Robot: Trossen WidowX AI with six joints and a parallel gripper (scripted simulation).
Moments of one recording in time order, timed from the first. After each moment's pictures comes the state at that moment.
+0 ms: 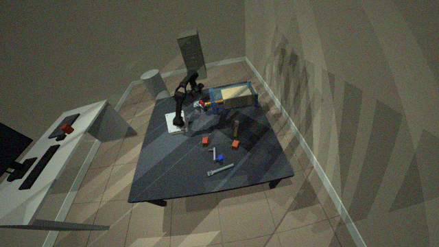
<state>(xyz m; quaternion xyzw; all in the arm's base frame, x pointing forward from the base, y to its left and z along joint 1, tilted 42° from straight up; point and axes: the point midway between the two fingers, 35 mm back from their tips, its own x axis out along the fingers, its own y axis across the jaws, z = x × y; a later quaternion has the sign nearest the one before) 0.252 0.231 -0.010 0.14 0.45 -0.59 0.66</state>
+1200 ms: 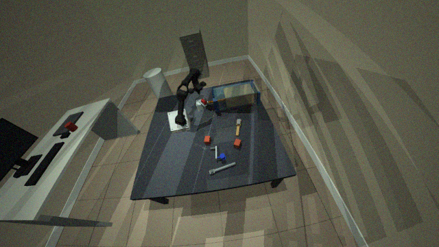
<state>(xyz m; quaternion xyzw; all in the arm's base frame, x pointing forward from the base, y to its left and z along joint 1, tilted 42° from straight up) 0.252 0.231 -0.010 0.14 0.45 -0.59 0.66</state>
